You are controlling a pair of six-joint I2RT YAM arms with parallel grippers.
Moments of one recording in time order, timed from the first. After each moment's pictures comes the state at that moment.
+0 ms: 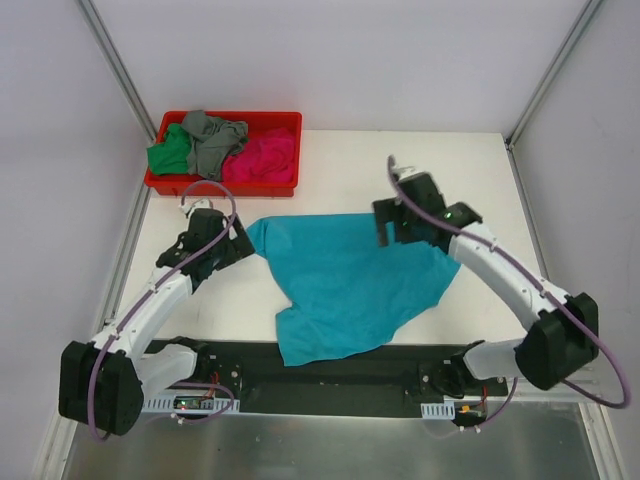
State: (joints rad) left arm -0.27 1.06 0.68 -0.45 -0.14 -0.65; right arm 0.46 1.38 1.18 -0.73 0.19 0.22
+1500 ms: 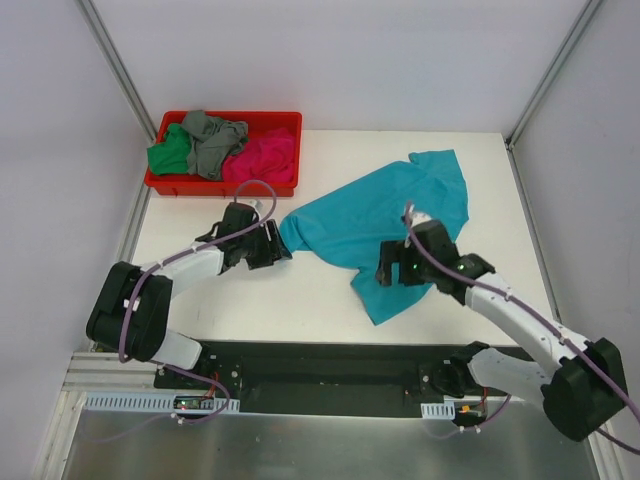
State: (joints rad) left arm -0.32 1.41 0.67 -0.12 0.26 -0.68; right arm 0.47 1.10 0.76 -0.52 -0.04 0.39
